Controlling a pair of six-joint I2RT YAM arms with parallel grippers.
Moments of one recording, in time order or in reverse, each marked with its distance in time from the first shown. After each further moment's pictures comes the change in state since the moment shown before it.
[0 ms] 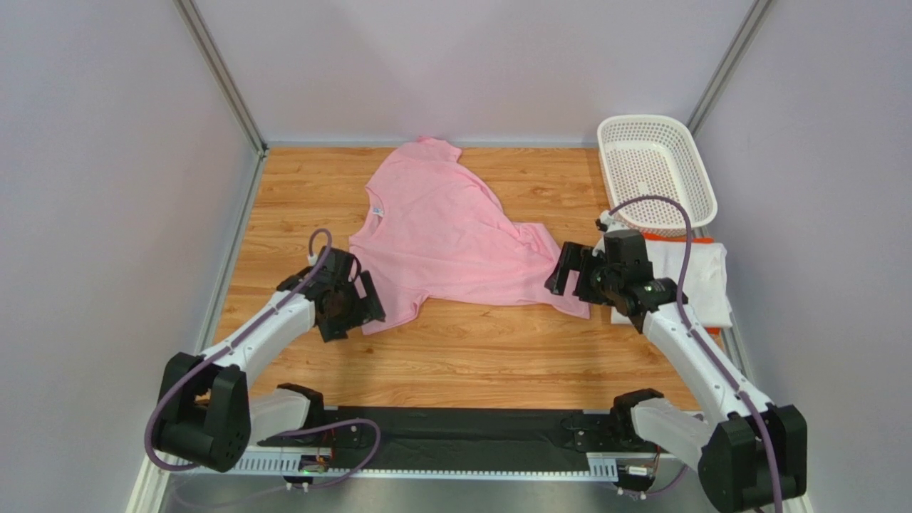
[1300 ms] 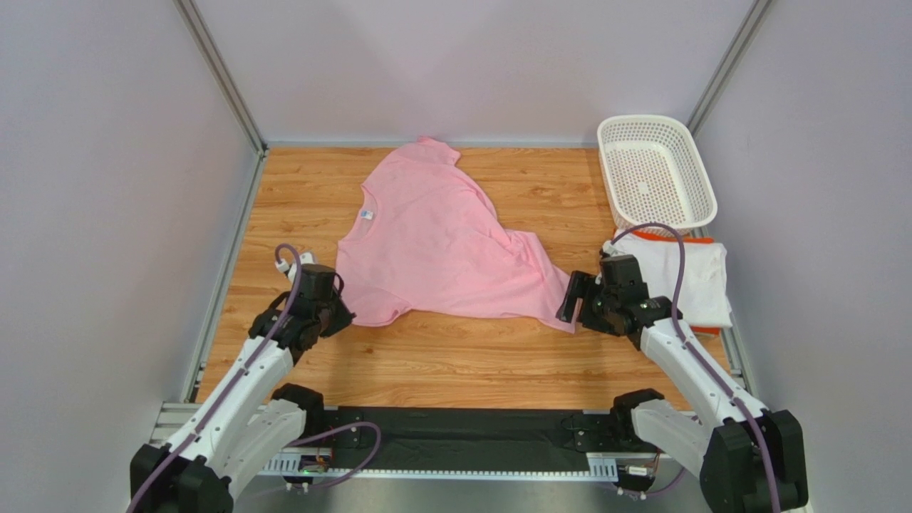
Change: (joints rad) left arm -0.023 -0.359 -0.107 0.008 -0.158 -0.085; right arm 0.000 -0.074 -0.160 -0.060 0.077 0.055
